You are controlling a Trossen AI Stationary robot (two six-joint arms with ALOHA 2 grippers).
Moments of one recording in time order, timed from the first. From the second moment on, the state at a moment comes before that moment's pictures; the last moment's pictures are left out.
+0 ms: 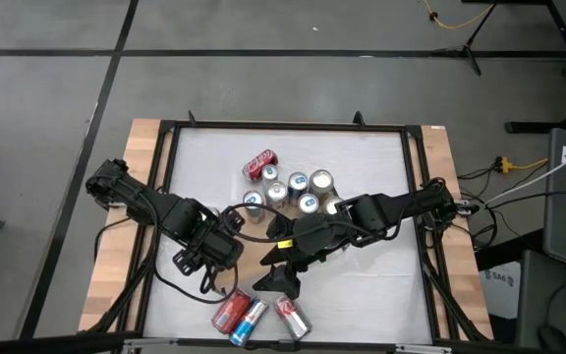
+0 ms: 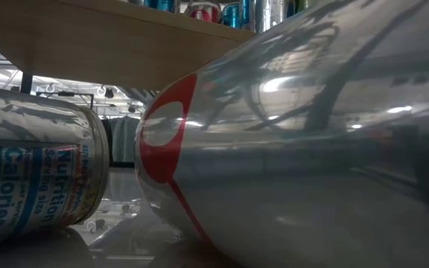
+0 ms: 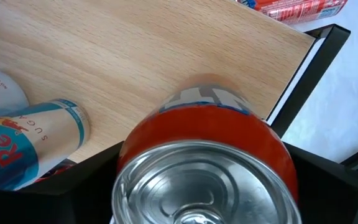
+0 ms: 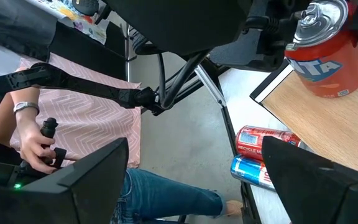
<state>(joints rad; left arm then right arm) -0.48 1.68 1.80 -1.57 -0.11 0.29 0.38 2.01 2.36 -0.81 -0.09 0.91</state>
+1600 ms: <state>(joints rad) -0.52 1.68 1.89 -1.38 -0.14 0.27 0.38 2.01 2.36 -0.81 -0.09 0.88</state>
